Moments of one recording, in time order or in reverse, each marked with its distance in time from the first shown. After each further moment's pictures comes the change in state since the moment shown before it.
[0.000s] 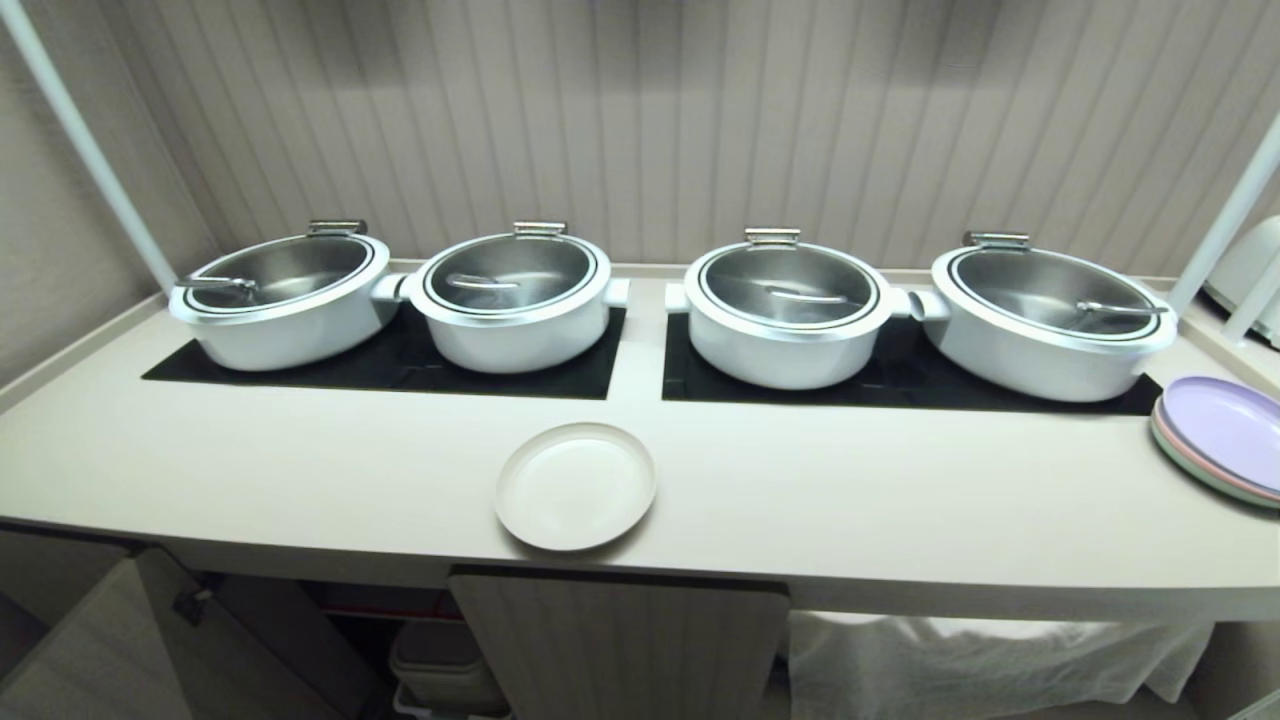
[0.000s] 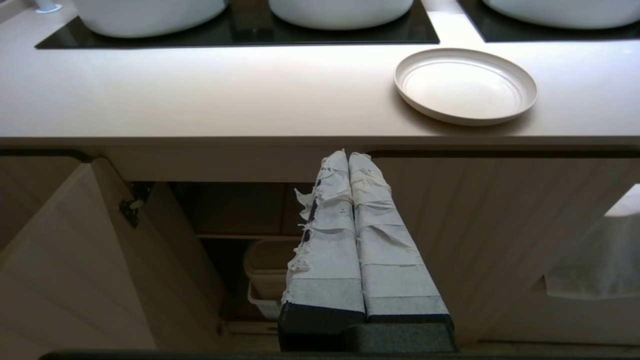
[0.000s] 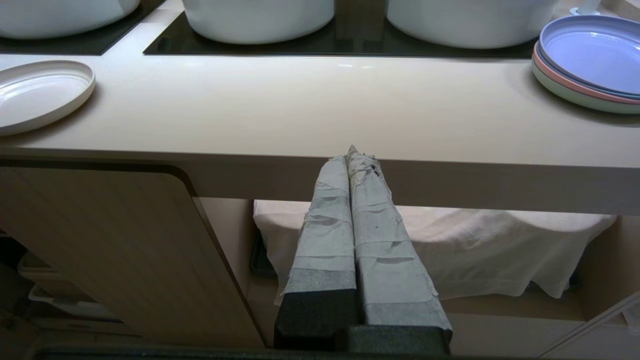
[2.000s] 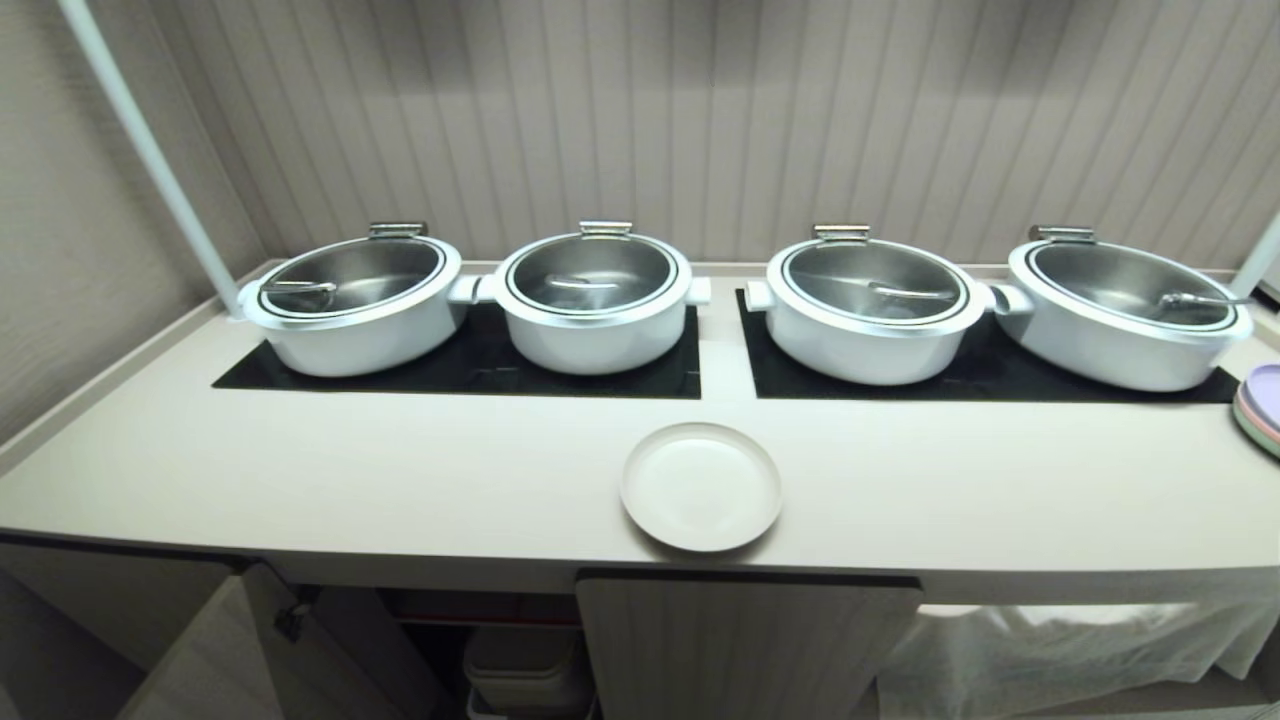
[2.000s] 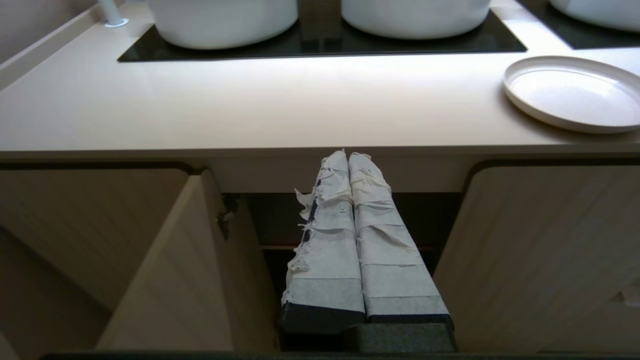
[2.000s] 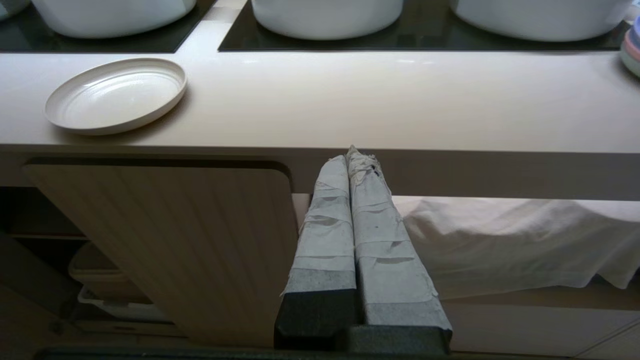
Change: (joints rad) left arm 0.001 0.000 0.009 -0.036 0.017 0.008; right arm 0.001 0.000 0.000 0.001 0.000 0.000
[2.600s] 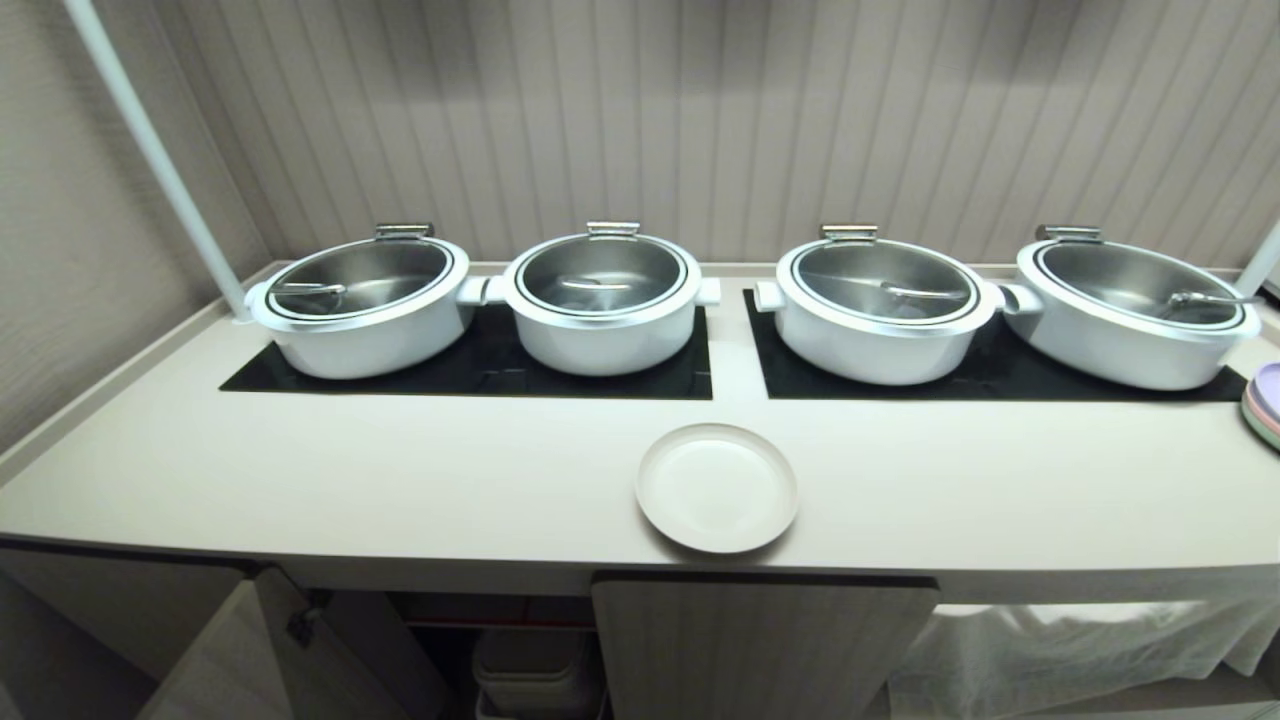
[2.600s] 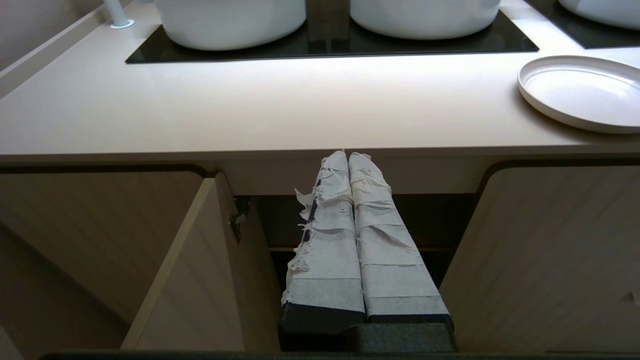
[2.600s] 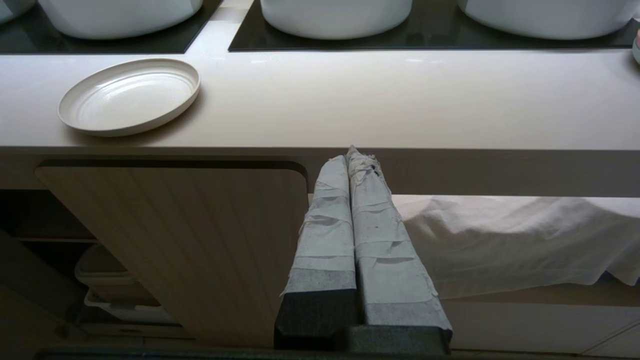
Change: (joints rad) left arm 0.000 0.000 0.000 0.000 0.000 0.000; right arm -0.001 0.000 0.000 -0.001 0.000 0.000
